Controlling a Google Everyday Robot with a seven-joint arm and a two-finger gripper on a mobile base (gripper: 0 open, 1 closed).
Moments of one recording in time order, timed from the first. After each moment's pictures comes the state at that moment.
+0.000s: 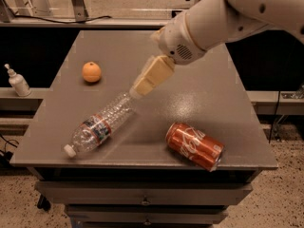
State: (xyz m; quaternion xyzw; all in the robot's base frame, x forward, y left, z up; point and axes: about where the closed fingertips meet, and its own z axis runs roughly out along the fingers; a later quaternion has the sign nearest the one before) arm 0.532 0.016 0.951 -0.59 0.69 0.19 0.37
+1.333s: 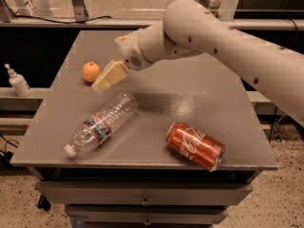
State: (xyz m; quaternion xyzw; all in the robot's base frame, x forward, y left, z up) arm 0.618 0.125 0.899 -0.57 0.65 0.25 0.44
